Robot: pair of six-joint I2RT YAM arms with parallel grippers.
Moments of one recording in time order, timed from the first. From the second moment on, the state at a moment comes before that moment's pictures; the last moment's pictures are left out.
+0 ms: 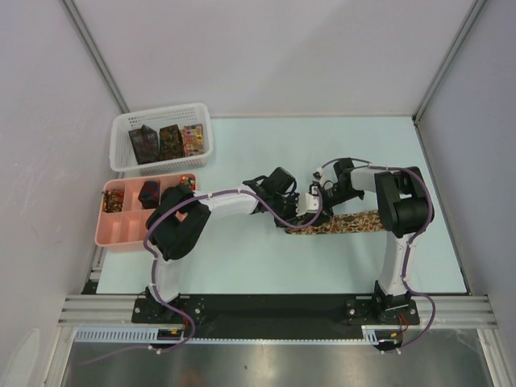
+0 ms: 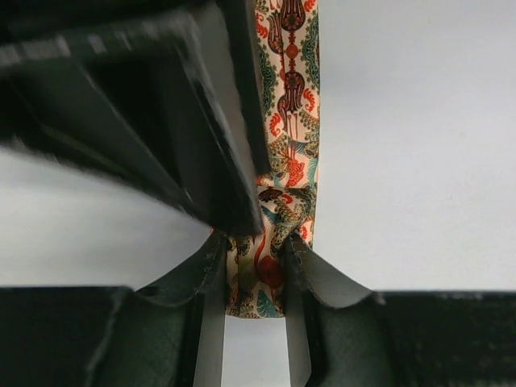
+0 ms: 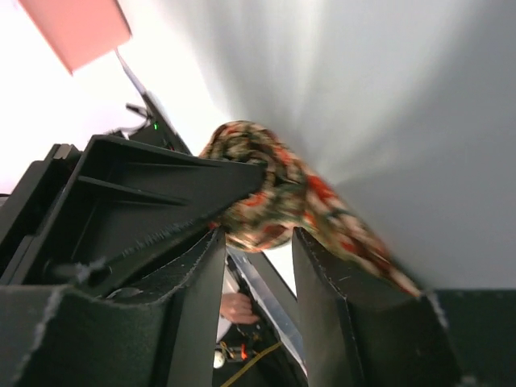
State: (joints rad) left arm -0.82 1.98 1.30 -0.30 0.47 0.61; right arm 0.19 2.03 1.17 -0.59 -1.00 0.25
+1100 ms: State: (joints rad) left arm -0.80 1.99 1.25 -0.19 0.57 0.47; right arm 0.16 2.07 1.15 -0.64 -0.94 0.18
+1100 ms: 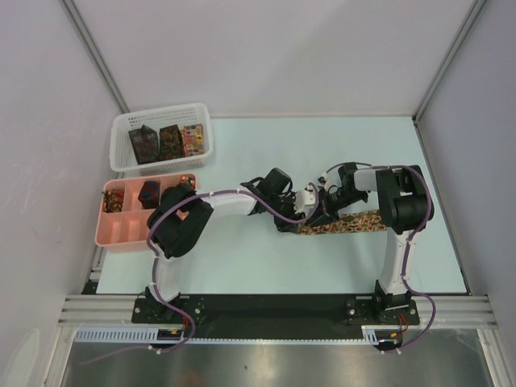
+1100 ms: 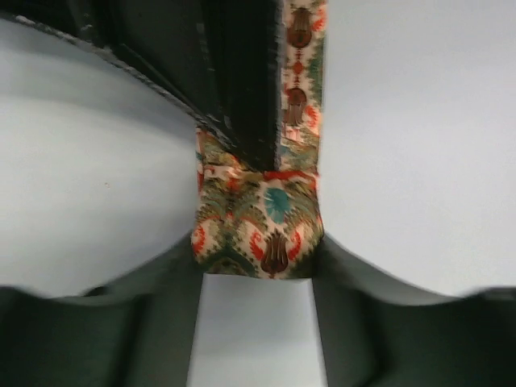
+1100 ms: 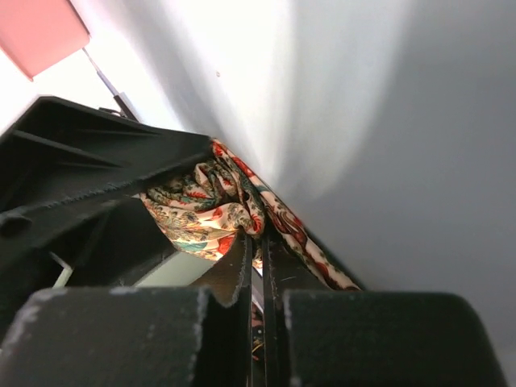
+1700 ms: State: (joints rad) left arm -0.83 1.97 1.28 -0.30 0.43 0.63; right arm 0.17 2.07 1.20 -0.70 -1.00 0.13
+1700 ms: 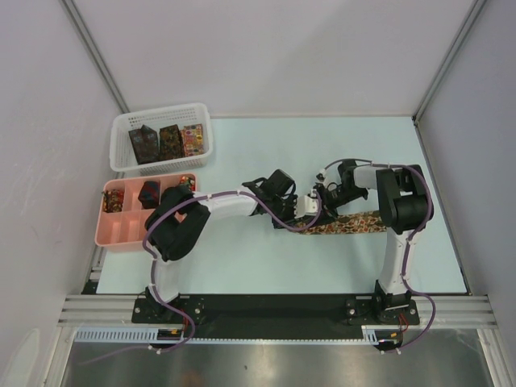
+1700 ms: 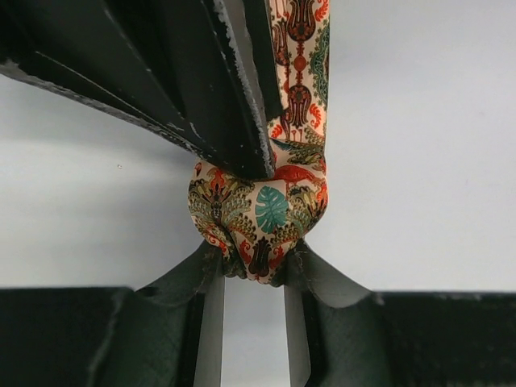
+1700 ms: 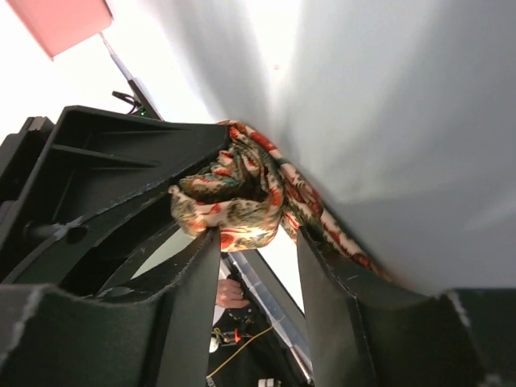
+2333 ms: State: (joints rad) left arm -0.83 1.99 1.33 -0.39 0.40 0.64; right arm 0.20 2.00 1.20 -0.66 -1.04 0.18
